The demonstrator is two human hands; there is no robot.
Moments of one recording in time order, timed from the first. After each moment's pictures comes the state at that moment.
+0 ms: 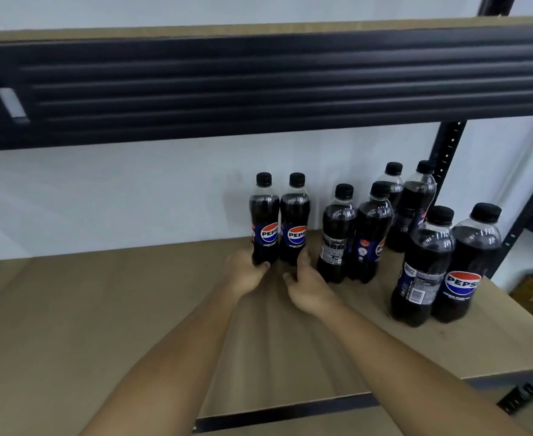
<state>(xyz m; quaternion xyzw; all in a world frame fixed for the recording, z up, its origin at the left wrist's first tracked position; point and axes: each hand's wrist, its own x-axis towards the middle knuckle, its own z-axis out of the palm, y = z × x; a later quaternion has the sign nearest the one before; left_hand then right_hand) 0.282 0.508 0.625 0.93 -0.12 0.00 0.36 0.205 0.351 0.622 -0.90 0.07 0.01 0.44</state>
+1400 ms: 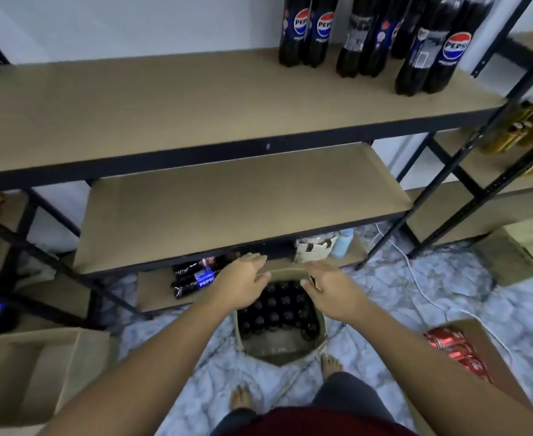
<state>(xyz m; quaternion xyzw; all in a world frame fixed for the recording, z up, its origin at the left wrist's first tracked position) -0.117 0.756 0.438 0.91 -0.29 -0.22 0.19 -0.218 0.540 0.450 -0.96 0.03 0.14 0.23</state>
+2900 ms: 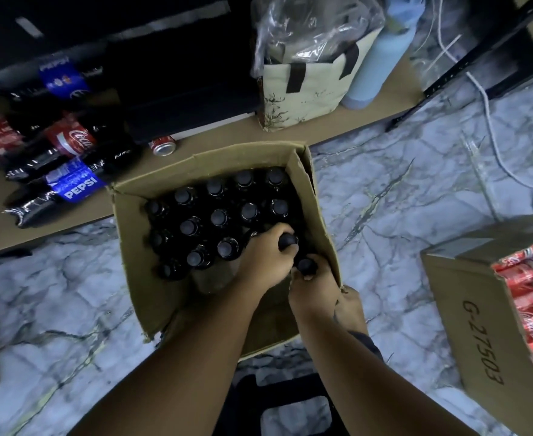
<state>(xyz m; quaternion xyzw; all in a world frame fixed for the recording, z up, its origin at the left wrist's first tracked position) -0.129 0.557 -0.096 0.86 -0.08 -0.41 0.31 -0.220 0.492 -0.085 -0.65 0.60 0.16 0.45</state>
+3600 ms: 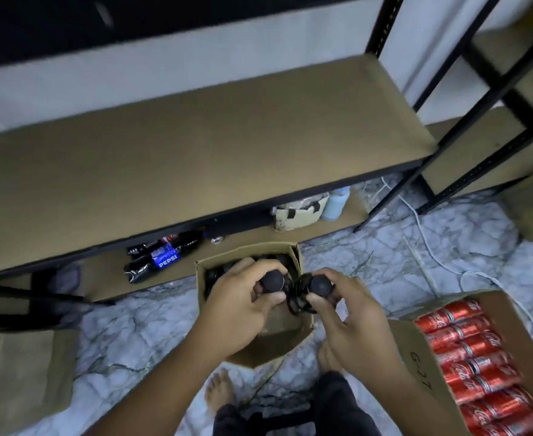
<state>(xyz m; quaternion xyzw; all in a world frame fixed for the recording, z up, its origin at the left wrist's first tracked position) -0.136 0.629 0.338 0.86 -0.22 -0.22 0.41 -0.247 0.452 0.333 -0.86 0.18 -0.03 0.48</state>
